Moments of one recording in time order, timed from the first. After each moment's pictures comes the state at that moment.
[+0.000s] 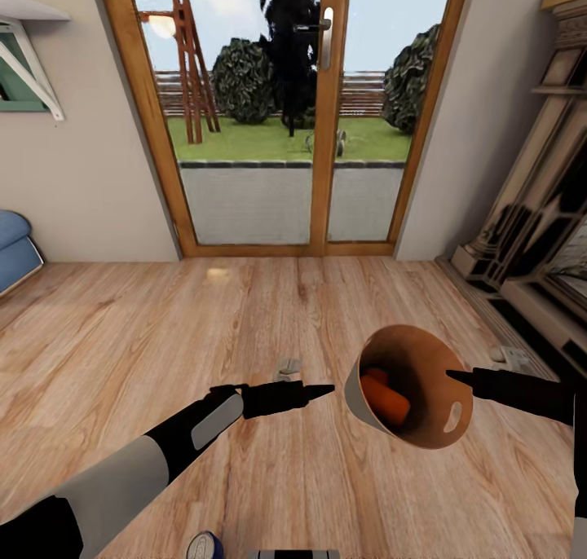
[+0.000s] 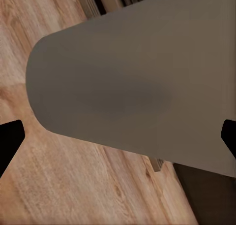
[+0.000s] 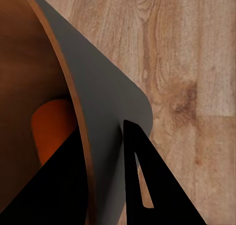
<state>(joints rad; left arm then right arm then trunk) -0.83 0.05 -0.91 -0.71 1.19 0.36 -0.54 -0.51 -0.17 -0.60 -1.57 0.57 1.04 1.35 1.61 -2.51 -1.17</state>
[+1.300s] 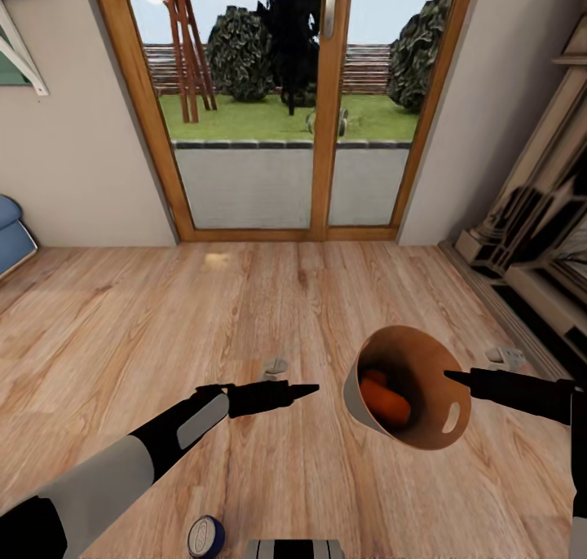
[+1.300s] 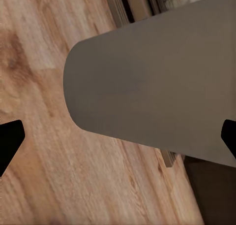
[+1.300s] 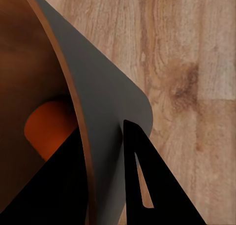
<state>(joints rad) -0.83 0.11 -0.91 -0.72 1.19 0.36 -0.54 -0.50 -0.17 -0.58 -1.57 0.57 1.04 1.35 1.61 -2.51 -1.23</state>
